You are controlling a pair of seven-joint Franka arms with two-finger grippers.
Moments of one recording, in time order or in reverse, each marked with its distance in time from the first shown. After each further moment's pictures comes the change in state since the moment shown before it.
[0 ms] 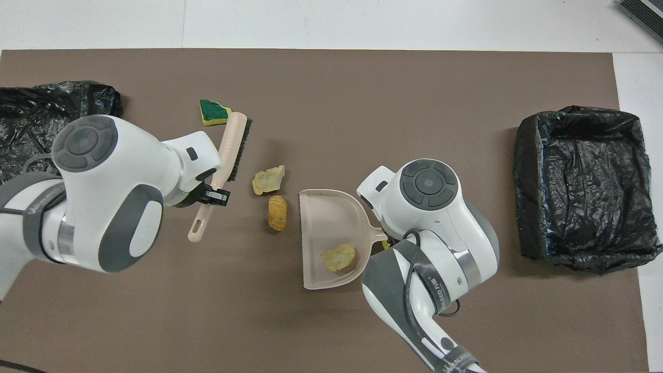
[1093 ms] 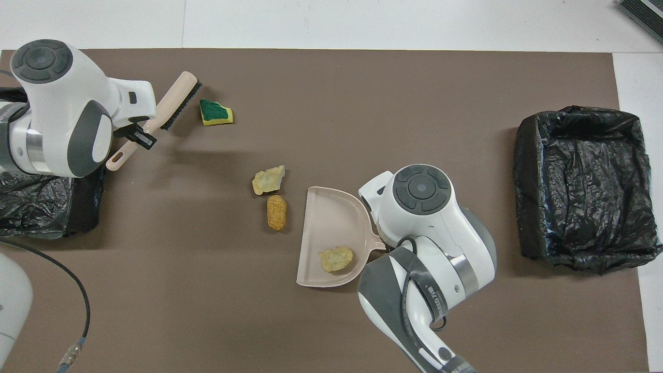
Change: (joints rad) left arm 0.226 0.368 -0.012 0.354 0.214 0.022 0.473; right arm 0.021 -0.018 0.003 -0.008 0.008 -0.054 0.200
